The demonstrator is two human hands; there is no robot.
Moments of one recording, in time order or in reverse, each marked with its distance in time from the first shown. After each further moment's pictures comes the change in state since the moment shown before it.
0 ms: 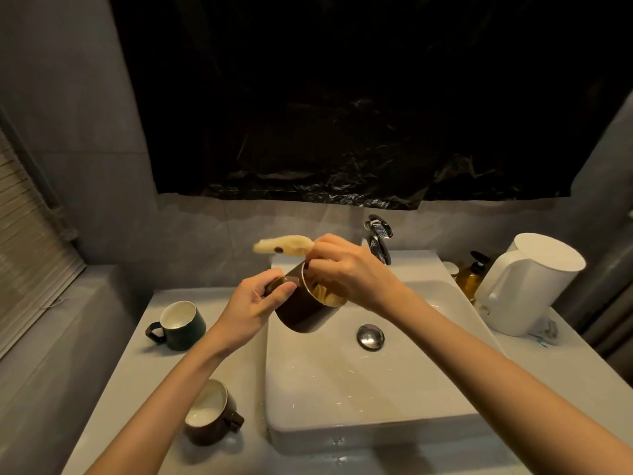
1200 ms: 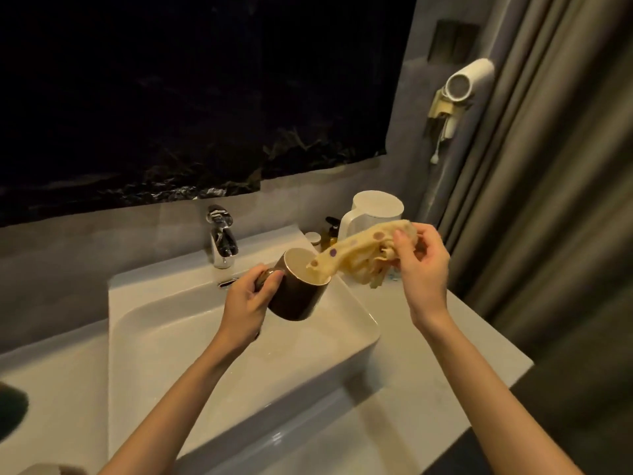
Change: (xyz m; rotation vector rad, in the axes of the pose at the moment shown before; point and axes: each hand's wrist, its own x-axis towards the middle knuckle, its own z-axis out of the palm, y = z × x) left_hand 0.057 0.032 0.211 -0.145 -0.078 0.024; right_hand -0.227 -0.004 -0.135 0.254 1.019 1.350
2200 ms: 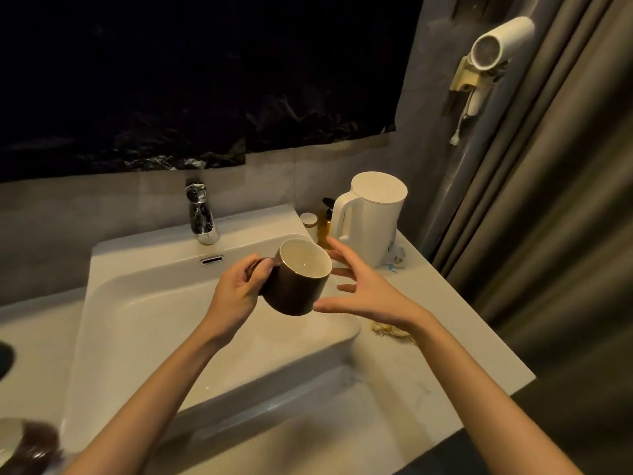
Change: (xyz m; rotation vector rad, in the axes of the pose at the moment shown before) left_hand 0.006 -0.006 0.059 0.020 0.029 -0.230; right_hand 0.029 0.066 -0.019 -0.183 -1.068 0.222
